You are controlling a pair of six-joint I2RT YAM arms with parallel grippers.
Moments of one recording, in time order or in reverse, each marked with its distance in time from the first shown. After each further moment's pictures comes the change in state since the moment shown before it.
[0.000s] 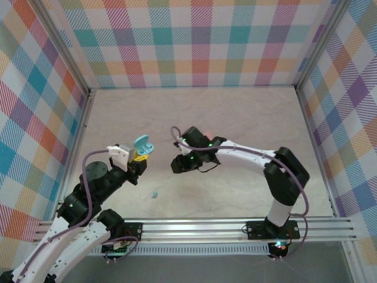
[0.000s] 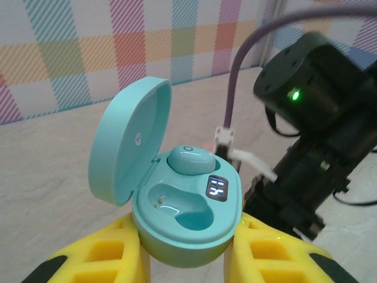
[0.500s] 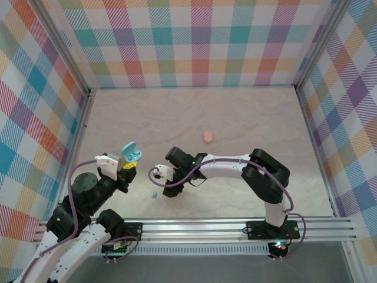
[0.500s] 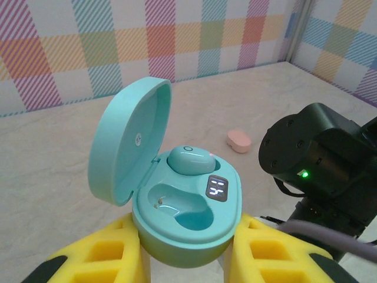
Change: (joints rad) left arm 0.000 -0.149 0.015 -0.179 -0.092 0.001; right arm 0.150 0.130 -0.038 0.133 -0.027 -0.758
